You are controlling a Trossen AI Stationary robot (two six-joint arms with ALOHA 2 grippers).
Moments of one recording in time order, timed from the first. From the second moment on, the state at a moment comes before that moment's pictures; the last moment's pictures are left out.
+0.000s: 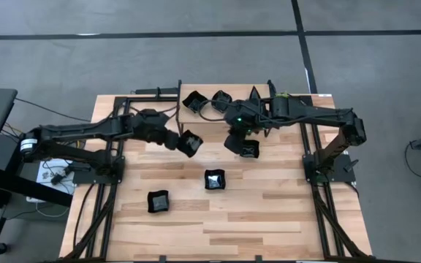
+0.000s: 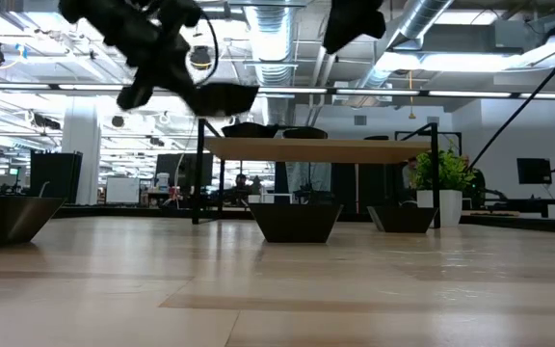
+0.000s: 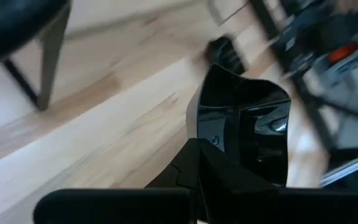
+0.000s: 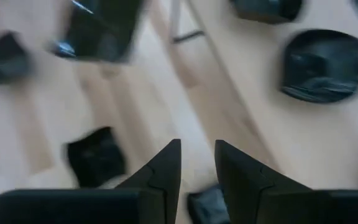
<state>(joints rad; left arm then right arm) 0.21 1.07 0.79 -0.40 0.03 -0.79 -0.08 1.59 1.73 -1.10 0.20 0.27</state>
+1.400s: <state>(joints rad) 0.65 1.41 1.31 -0.51 0.07 -0.58 -0.36 1.14 1.23 -0.93 0.02 -0.01</state>
